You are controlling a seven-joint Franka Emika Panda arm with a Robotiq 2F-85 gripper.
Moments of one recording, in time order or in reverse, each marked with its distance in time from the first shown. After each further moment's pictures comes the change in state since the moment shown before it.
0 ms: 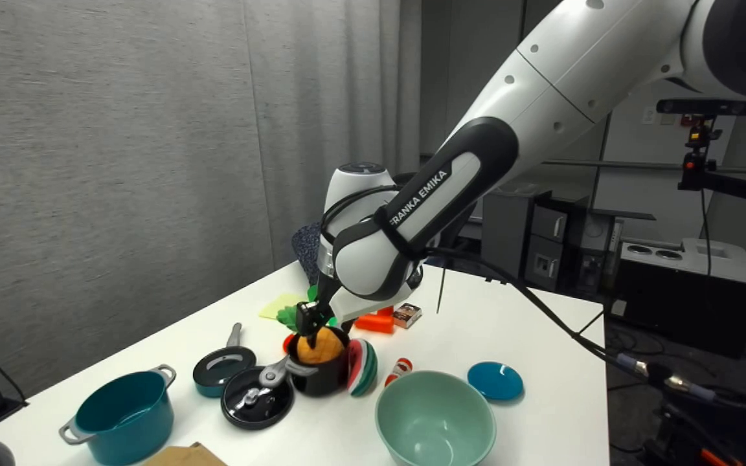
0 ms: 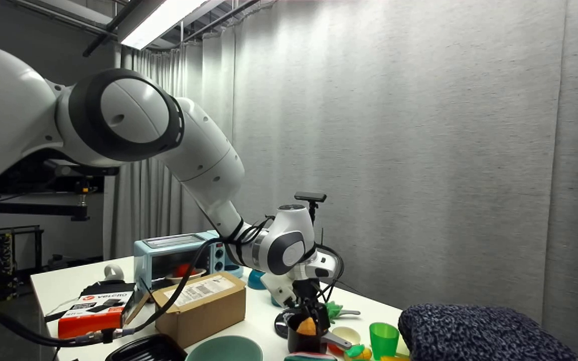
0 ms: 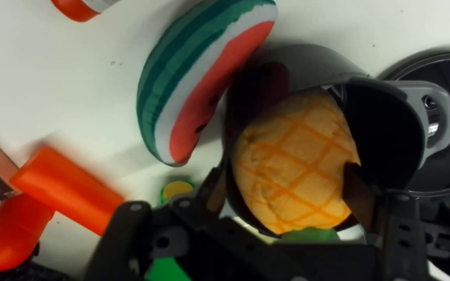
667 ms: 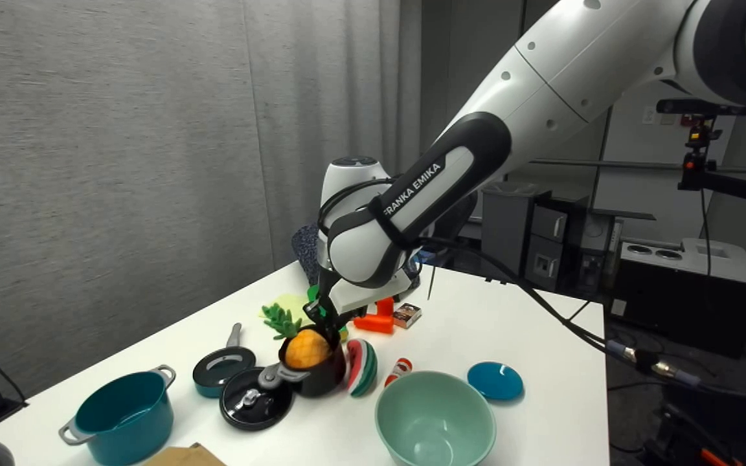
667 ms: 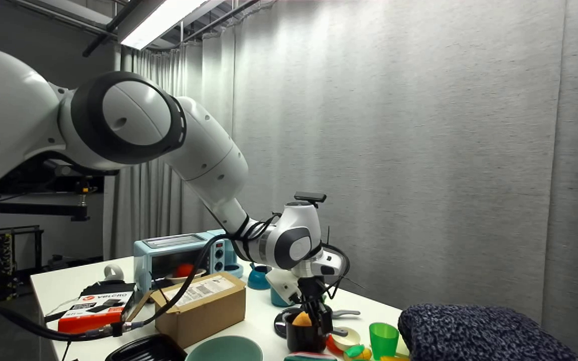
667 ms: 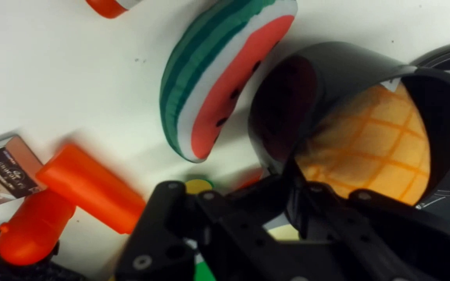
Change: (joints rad) arm -0.004 0.013 -0.015 0.058 0.000 -0.102 0.000
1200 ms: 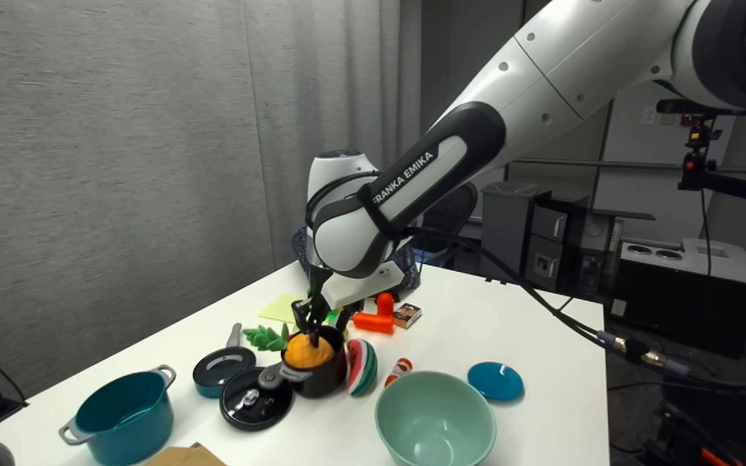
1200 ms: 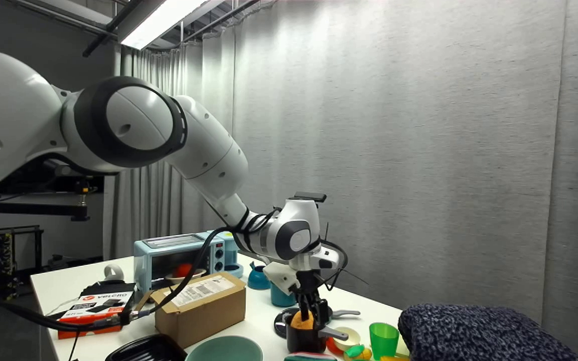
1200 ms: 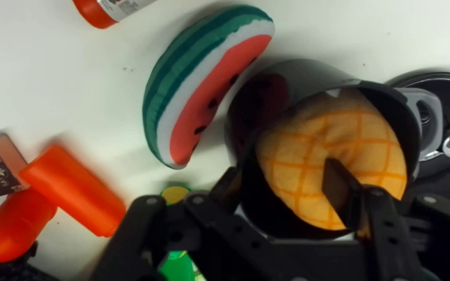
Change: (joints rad) arm -0.003 0.009 0.027 0.067 0.000 -0.118 -0.040
